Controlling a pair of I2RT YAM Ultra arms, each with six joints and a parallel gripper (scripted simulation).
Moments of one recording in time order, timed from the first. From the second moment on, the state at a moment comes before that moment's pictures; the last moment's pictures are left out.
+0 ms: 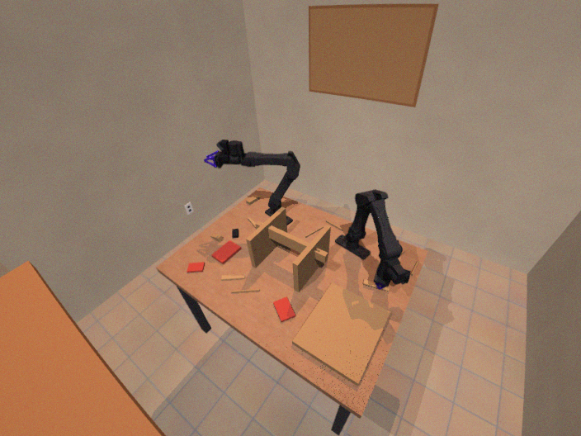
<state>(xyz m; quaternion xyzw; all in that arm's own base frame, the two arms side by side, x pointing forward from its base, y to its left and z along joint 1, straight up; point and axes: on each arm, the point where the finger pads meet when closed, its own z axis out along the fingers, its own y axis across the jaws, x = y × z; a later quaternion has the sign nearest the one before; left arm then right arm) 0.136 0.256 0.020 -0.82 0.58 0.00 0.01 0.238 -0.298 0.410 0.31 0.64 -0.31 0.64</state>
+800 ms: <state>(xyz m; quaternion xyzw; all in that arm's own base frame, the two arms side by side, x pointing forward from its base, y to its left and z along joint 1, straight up) 0.139 0.259 0.058 -0.81 0.59 0.00 0.01 0.238 -0.298 0.410 0.31 0.64 -0.31 0.64</state>
